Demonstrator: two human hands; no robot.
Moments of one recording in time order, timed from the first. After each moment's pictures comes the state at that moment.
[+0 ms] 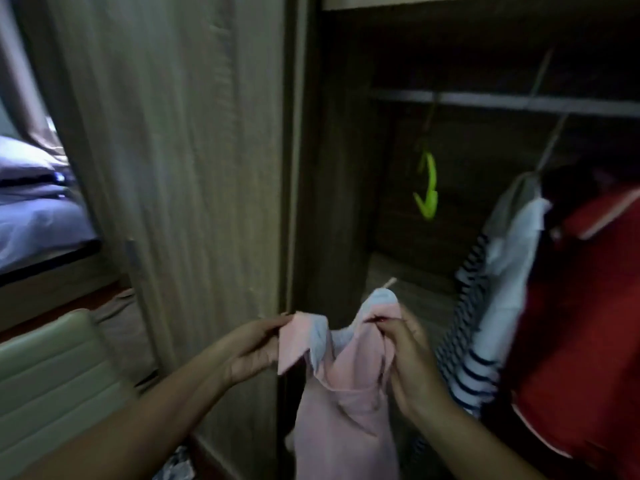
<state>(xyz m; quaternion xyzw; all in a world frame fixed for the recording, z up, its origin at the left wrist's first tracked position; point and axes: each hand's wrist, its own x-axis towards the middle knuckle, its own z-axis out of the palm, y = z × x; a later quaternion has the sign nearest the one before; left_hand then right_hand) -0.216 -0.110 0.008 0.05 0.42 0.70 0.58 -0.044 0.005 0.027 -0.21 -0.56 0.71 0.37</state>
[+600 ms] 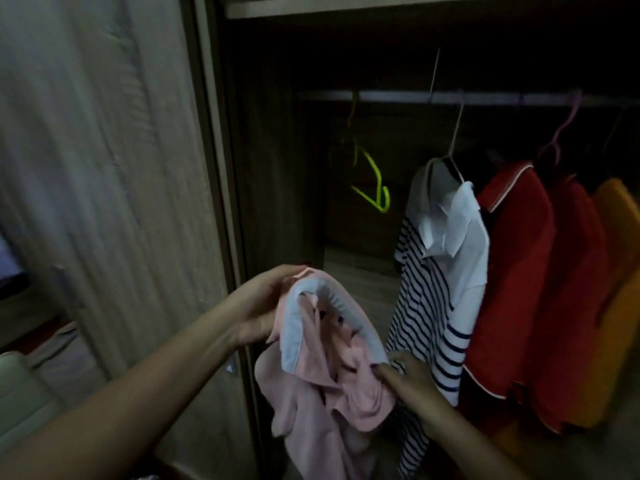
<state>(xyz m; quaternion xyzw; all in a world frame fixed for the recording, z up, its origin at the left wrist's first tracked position) -0.167 -0.056 0.082 0.24 0.40 0.60 0.65 0.040 0.072 -0.059 -0.48 -0.71 0.48 0.20</state>
